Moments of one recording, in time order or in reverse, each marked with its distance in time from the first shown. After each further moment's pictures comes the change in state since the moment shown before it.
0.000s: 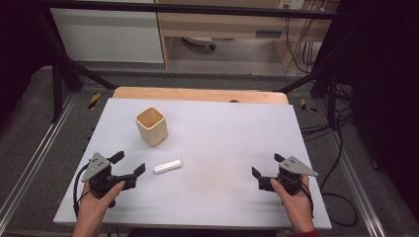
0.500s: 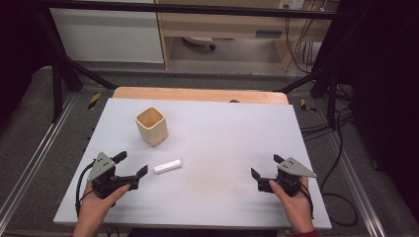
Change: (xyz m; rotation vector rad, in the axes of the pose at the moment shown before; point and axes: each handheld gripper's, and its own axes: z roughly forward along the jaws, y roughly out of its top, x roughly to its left) left arm -0.004 0.000 0.005 0.039 -0.021 0.070; right arm 0.004 0.000 -0.001 0.015 -0.004 -0.028
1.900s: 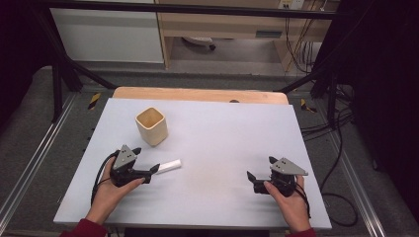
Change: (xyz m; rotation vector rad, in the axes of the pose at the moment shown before) left arm 0.008 -0.006 0.053 0.163 -0.040 0.148; right arm 0.008 -0.002 0.009 0.081 0.015 -0.046
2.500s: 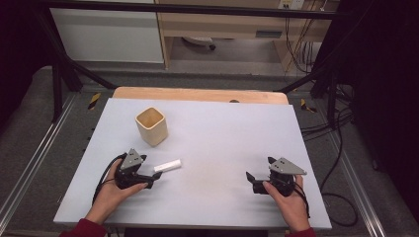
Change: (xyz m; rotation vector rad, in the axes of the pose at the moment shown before) left arm -0.004 -0.011 0.012 0.150 -0.077 0.025; right arm 0.001 0.000 0.002 0.012 0.008 -0.002
